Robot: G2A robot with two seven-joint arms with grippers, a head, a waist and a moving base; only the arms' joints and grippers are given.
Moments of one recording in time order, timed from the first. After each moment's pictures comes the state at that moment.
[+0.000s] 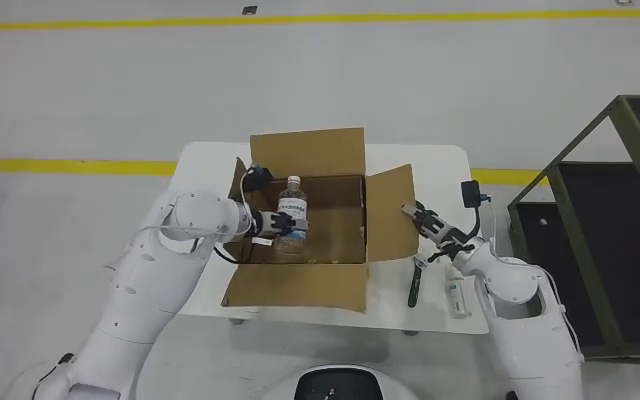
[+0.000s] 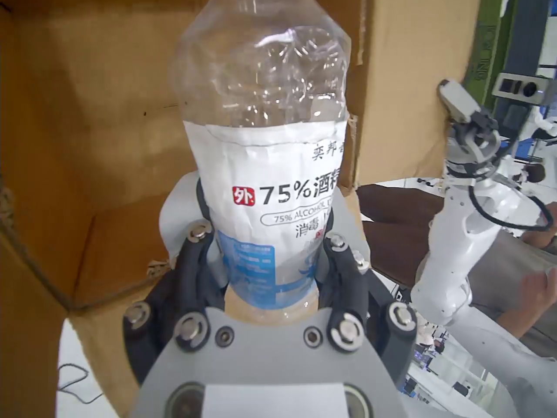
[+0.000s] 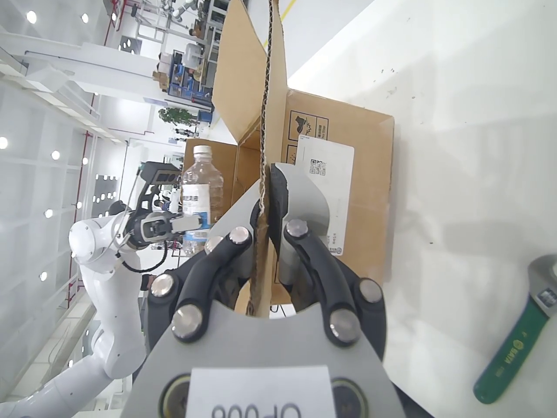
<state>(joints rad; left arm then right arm) 0.68 -1.18 -1.05 -1.36 0.33 0.24 -1.21 -1.21 -1.25 1.52 -1.59 -0.15 -0.01 0.66</state>
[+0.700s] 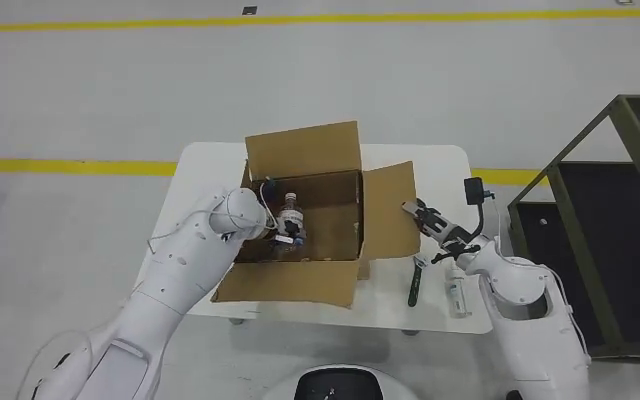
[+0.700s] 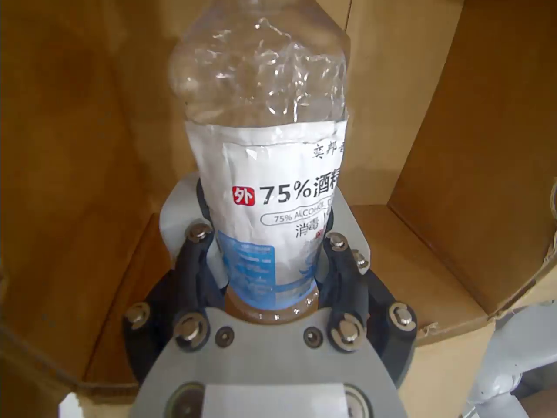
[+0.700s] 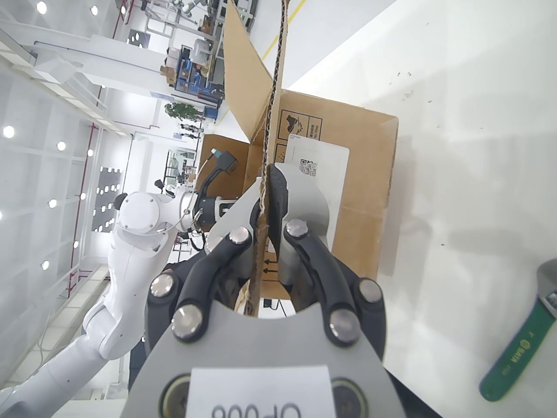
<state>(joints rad) 0.50 -1.29 -0.78 -0.97 0.39 0.32 -1.11 -1.22 -1.23 1.52 -1.64 -0.12 -0.02 0.68</state>
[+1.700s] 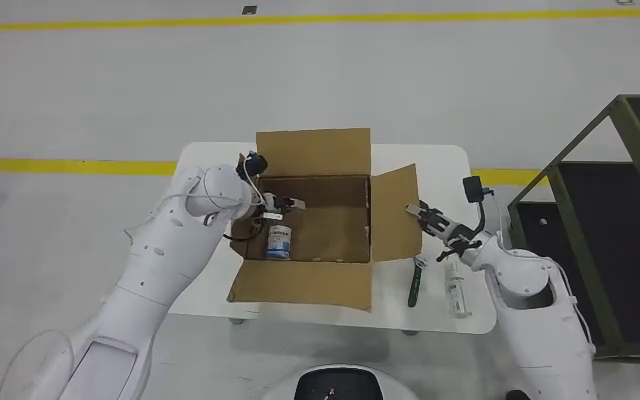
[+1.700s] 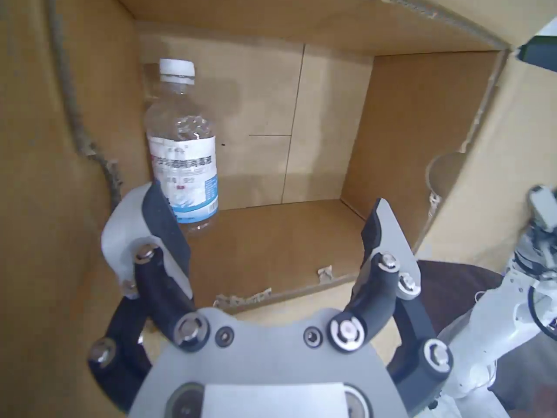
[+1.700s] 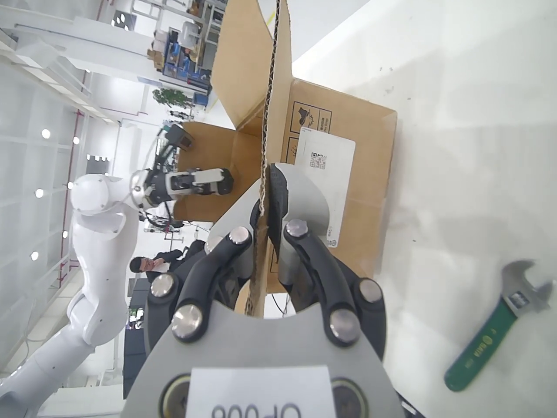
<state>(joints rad) 0.51 -1.24 -0.96 -1.14 0.42 0.37 -1.18 -1.15 -1.20 1.53 -1.51 -0.16 -0.07 0.77</state>
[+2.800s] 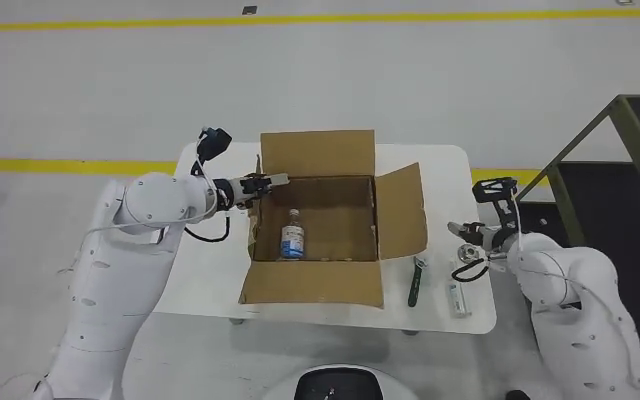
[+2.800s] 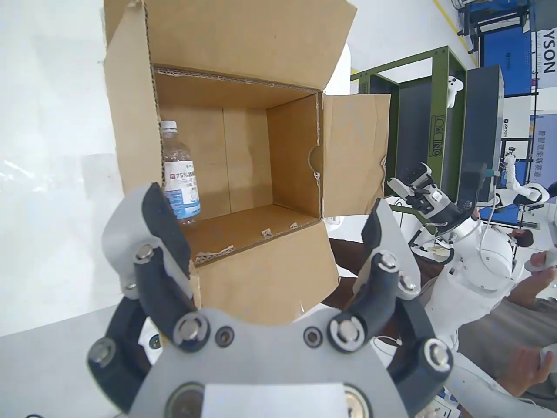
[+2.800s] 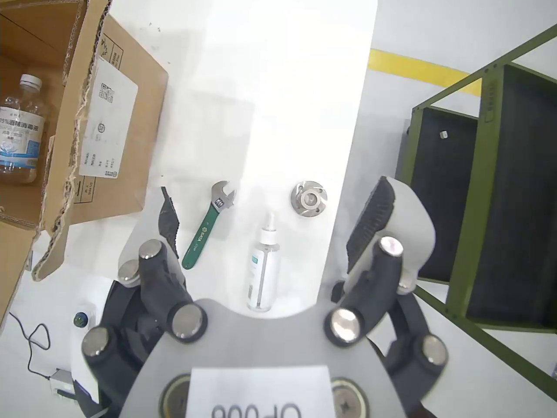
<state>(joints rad) 0.73 -1.14 -1.26 -1.60 0.37 0.38 -1.13 -1.22 -1.10 1.59 -1.89 -1.10 0.02 1.13</state>
